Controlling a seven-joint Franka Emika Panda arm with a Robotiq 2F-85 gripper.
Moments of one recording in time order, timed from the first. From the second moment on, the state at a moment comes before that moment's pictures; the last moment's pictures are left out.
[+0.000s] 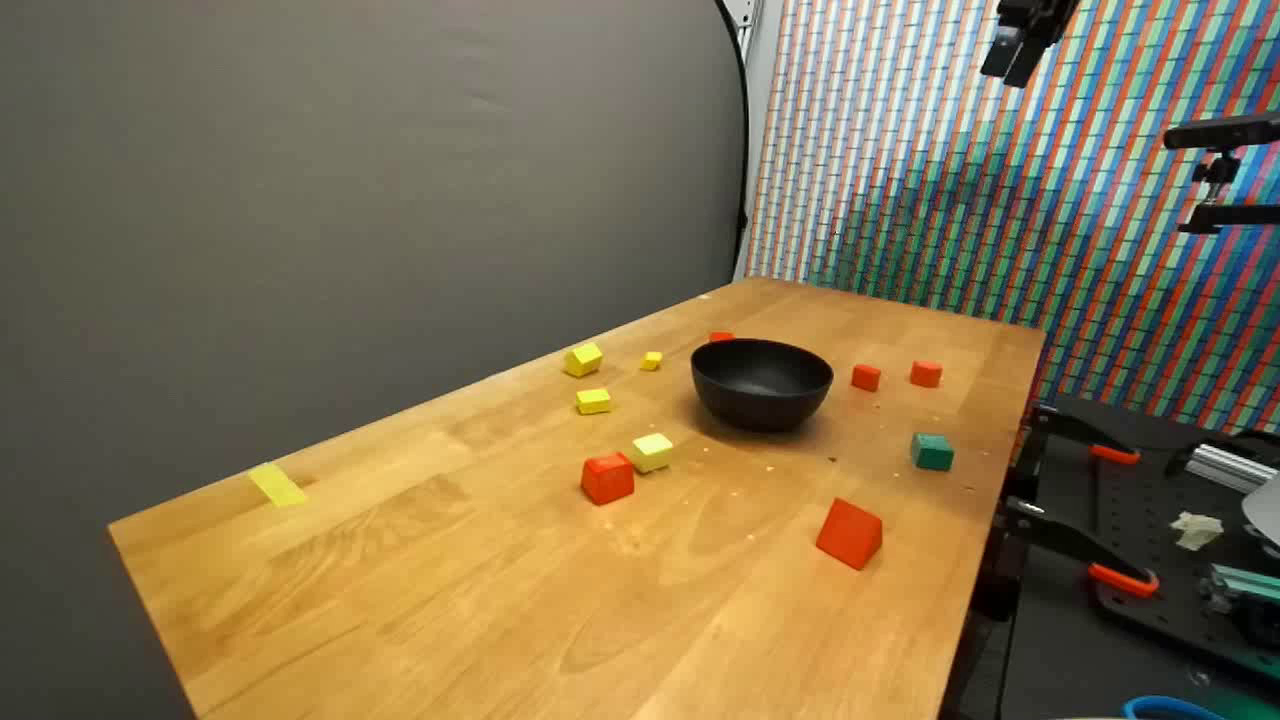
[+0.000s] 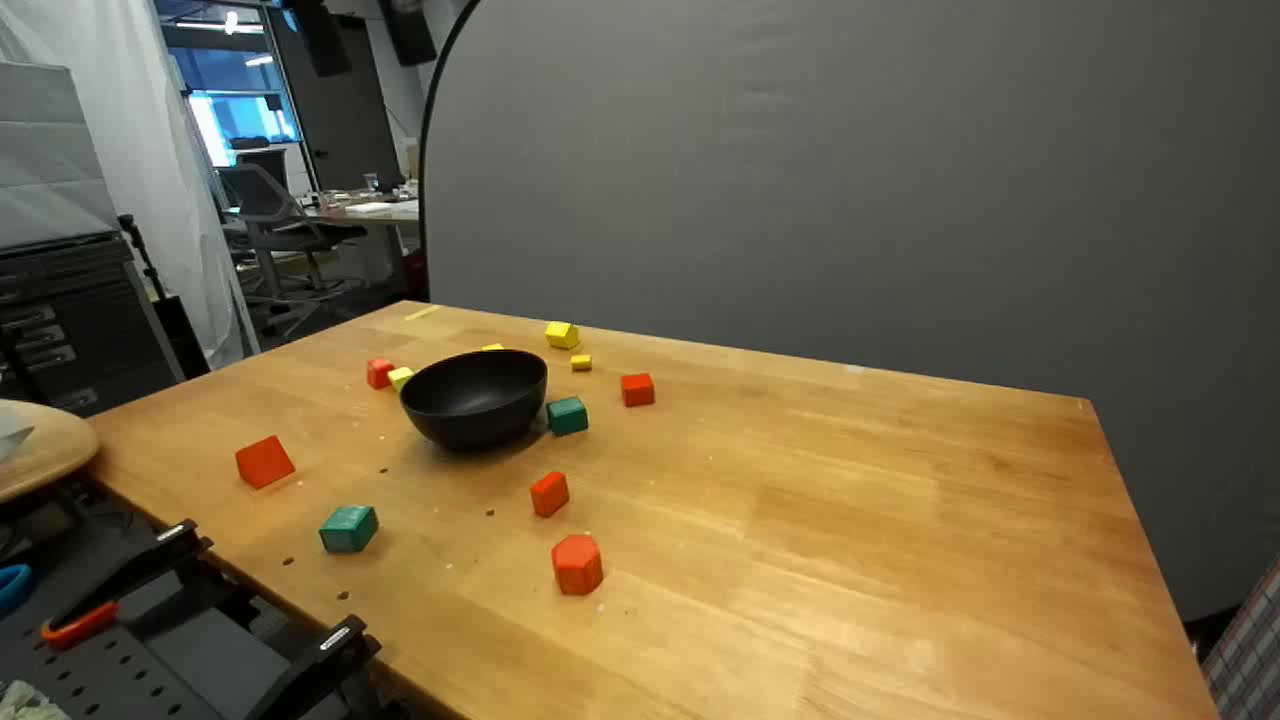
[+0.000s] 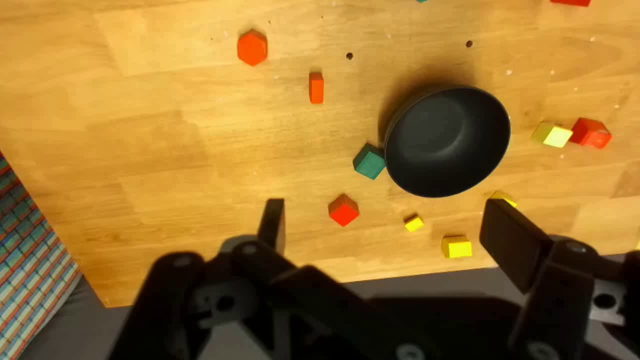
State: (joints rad) arm -0.10 -0.82 -0.15 -2.66 -0.07 2.07 -0.12
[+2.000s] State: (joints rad) arm 0.10 0.04 0.02 -2.24 0.02 2.64 -0.23
